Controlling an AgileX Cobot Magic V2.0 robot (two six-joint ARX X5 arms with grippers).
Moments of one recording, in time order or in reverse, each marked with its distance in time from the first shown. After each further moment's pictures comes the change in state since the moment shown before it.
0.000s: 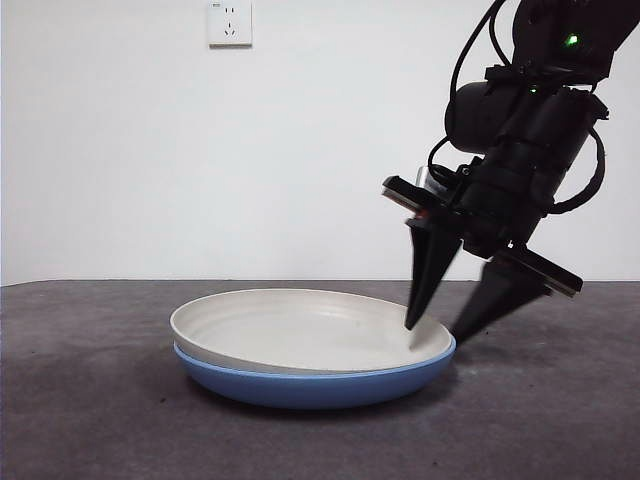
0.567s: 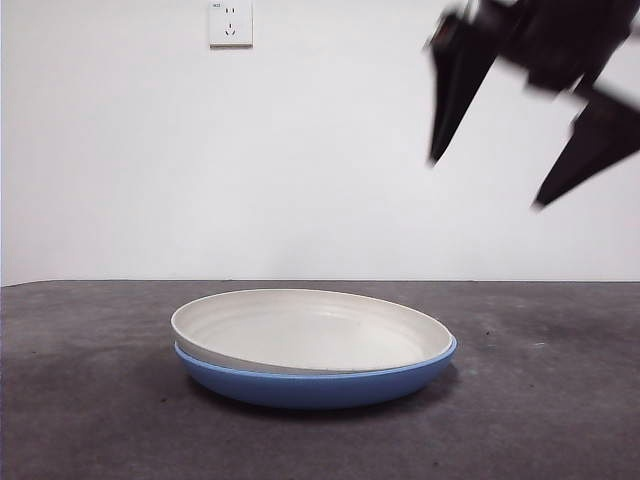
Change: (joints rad) left arm 0.000 0.000 0.000 -0.001 0.000 0.000; right arm 0.008 -0.446 0.010 -0.225 0.191 -0.072
